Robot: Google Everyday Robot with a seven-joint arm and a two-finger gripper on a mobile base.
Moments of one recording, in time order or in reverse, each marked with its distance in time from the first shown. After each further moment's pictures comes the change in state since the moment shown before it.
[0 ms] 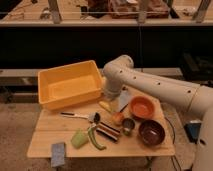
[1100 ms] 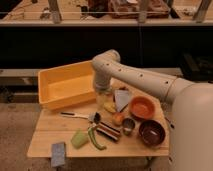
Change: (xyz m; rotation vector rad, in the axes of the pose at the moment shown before) arm -0.037 -0.049 0.018 -0.039 -0.046 0.193
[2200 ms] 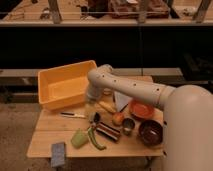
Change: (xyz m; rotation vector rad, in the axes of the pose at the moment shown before) arm -0.056 0.013 0.076 -0.039 -0.165 0.149
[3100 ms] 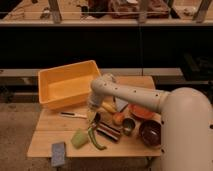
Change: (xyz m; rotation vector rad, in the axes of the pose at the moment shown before) arm 0.025 0.004 0.043 0.006 -0.008 0.067
